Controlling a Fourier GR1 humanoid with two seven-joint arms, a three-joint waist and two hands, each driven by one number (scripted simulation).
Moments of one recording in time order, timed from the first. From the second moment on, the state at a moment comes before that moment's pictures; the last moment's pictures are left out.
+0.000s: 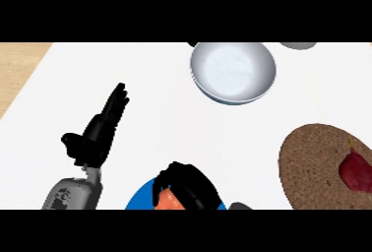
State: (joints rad) left arm -0.17 0.10 -0.13 -1.54 0.00 0.08 0.07; right arm -0.34 -0.10 0.94 -1.40 0.36 -0.22 0.17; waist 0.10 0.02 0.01
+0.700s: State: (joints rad) left arm -0.14 0.10 -0.09 -1.53 0.00 0.11 0.06; right arm -0.45 -0.59 0.72 -1.86 -0.10 0.33 -0.48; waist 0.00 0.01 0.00
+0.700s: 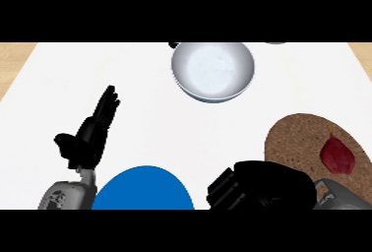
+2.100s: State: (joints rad) left arm -0.16 0.08 -0.10 -1.56 -0.03 0.10 0.11; right arm -0.98 -0.58 0.32 -1.33 -0.07 0.49 -0.42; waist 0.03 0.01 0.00
